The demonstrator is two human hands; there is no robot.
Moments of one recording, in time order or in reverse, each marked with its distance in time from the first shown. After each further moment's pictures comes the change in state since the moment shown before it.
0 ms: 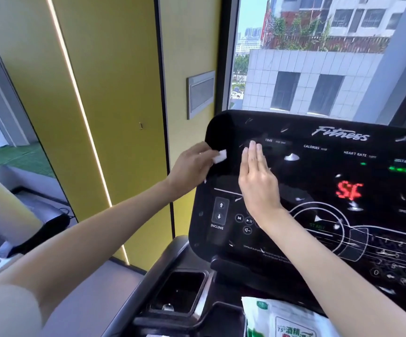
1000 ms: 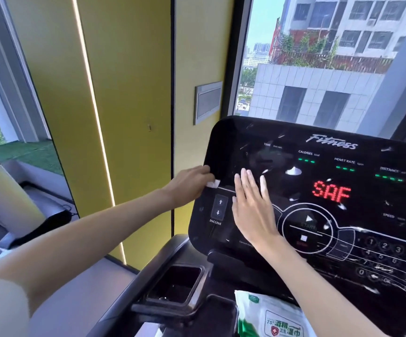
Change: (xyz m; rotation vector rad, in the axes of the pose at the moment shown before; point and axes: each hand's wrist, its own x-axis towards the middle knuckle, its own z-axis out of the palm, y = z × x) left_hand -0.038 0.012 -0.011 0.241 -0.377 -0.017; right_hand -0.056 -0.008 -0.007 0.275 -0.153 -0.061
